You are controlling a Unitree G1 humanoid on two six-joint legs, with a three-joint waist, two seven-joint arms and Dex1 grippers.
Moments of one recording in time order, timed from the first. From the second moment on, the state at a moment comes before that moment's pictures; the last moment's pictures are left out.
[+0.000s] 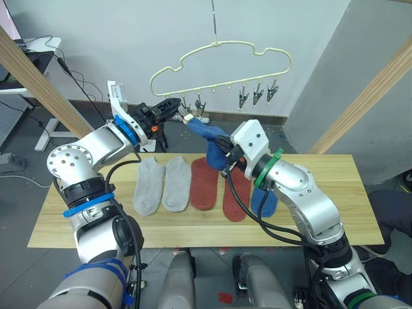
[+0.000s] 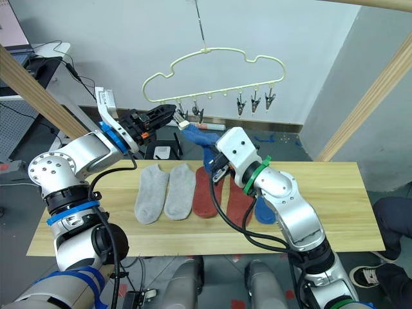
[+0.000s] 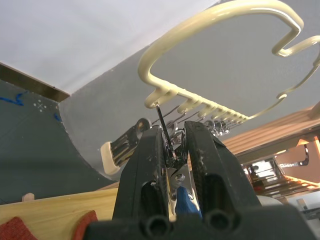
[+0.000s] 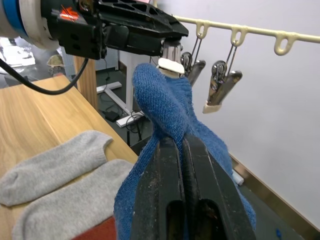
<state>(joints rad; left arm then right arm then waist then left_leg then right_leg) -0.88 0.33 0.66 0.28 -1.17 1.28 -0.08 -0.51 -0.21 0.29 -0.44 0.07 0.66 0.41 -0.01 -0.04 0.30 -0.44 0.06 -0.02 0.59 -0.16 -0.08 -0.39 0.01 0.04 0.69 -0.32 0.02</state>
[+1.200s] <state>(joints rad) -0.83 0.37 0.56 0.21 -1.18 1.21 -0.16 -0.57 -0.13 0.30 -0.35 0.06 0.61 0.38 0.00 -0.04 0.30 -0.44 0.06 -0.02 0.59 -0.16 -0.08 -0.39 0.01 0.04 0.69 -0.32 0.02</state>
